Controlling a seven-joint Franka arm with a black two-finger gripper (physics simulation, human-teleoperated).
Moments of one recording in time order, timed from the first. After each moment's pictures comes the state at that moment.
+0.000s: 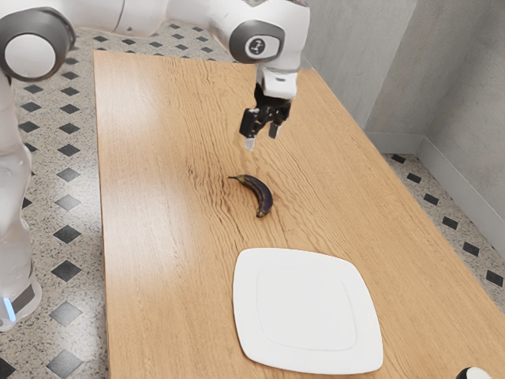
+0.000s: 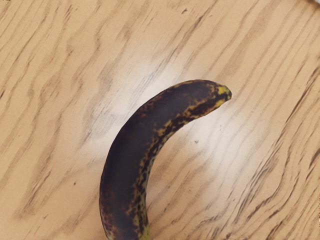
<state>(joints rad) -0.13 -0.04 0.28 -1.80 -0.03 1.79 1.14</state>
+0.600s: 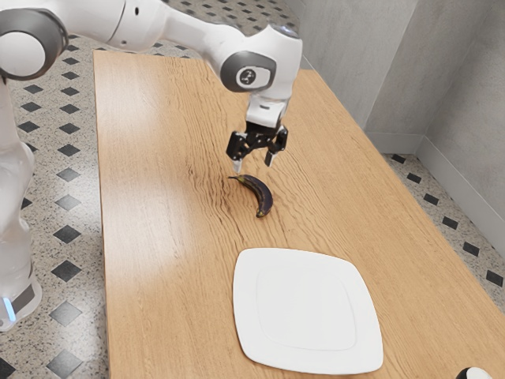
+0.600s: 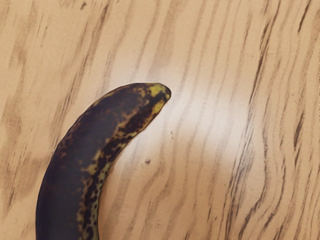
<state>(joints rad) -0.18 -0.06 0.28 -1.97 -0.03 1.91 1.39</state>
